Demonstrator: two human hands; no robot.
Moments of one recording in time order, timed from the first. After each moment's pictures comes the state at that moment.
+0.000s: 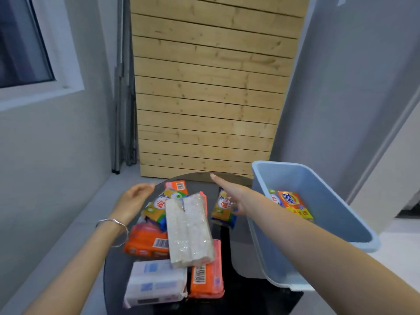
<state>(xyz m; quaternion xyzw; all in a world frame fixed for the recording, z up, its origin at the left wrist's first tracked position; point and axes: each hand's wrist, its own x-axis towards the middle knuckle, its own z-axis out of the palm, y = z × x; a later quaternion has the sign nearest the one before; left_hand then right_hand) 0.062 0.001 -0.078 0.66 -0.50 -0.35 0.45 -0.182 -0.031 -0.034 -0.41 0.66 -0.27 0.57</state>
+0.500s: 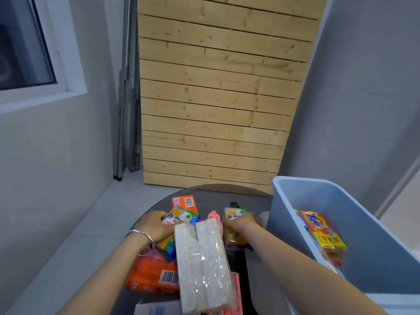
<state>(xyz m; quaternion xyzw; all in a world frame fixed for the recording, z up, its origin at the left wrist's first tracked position) 0.062 -0.066 -0.118 0.71 -0.62 -0.30 0.16 -0.170 -0.106 -0.120 -0.38 0.79 -0.22 0.42</state>
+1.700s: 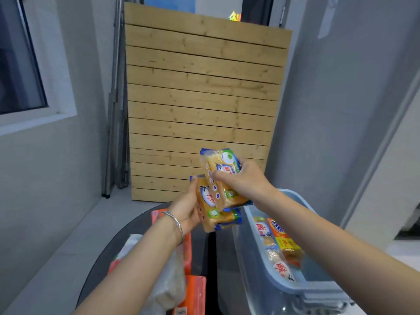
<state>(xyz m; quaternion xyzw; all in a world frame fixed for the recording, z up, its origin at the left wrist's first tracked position) -0.090 -0.024 0.009 0.39 -0.31 -0.70 0.51 -0.217 -0.008 0.076 -0.62 0.58 -0.41 0.34</state>
